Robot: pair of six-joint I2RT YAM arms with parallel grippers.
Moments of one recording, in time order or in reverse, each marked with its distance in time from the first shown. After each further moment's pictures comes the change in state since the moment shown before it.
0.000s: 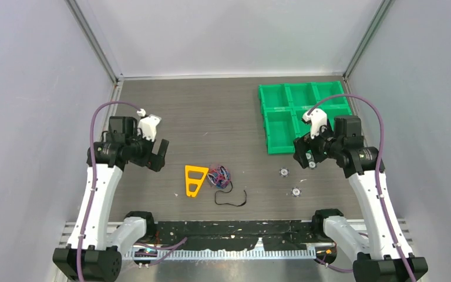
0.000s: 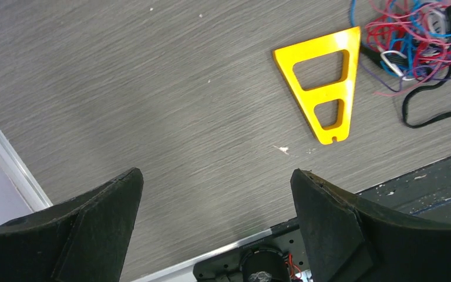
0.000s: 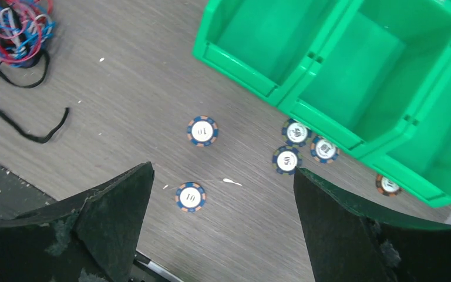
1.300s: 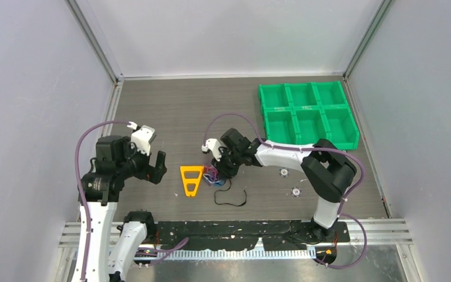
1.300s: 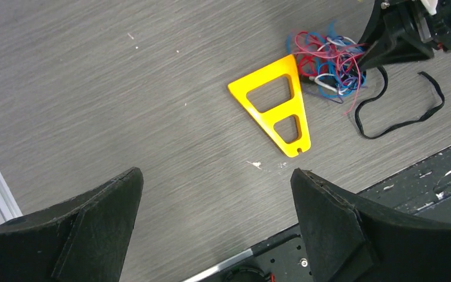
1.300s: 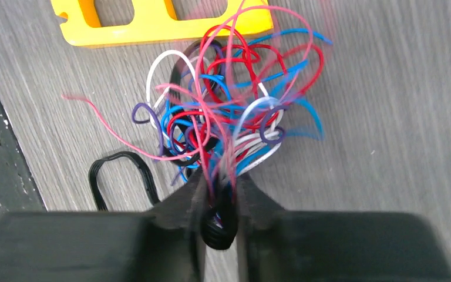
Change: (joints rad) left arm 0.031 -0.287 -0.091 0.022 0.135 -0.042; right arm 0.813 0.909 0.070 0.648 -0.030 0.149
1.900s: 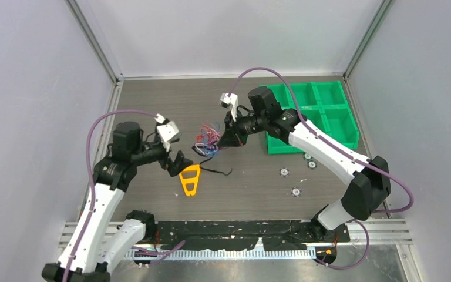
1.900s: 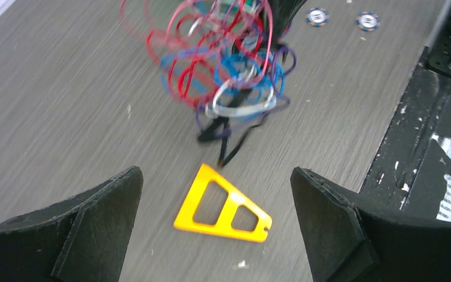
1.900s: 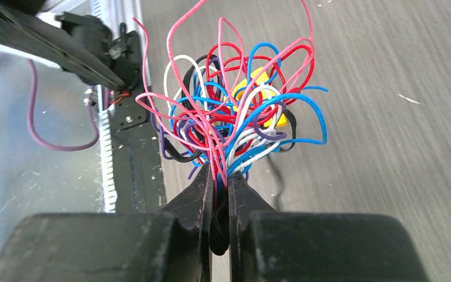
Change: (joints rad) left arm -0.179 0.080 -0.063 0.363 0.372 0.125; right arm -0.205 -0.254 0.283 -0.185 -0.349 0.167
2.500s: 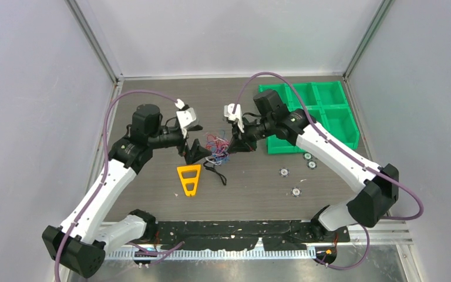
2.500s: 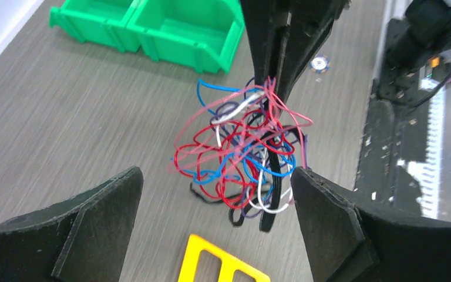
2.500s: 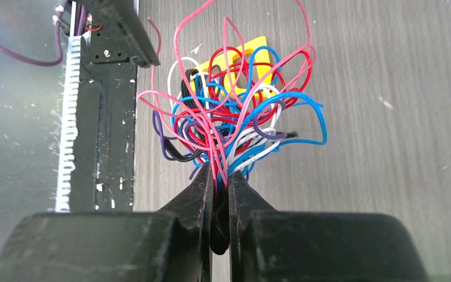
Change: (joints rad) left arm -0.220 0.219 0.093 0.224 0.023 -0.023; right arm 0.011 -0.056 0.018 -0.227 -0.039 -0.360
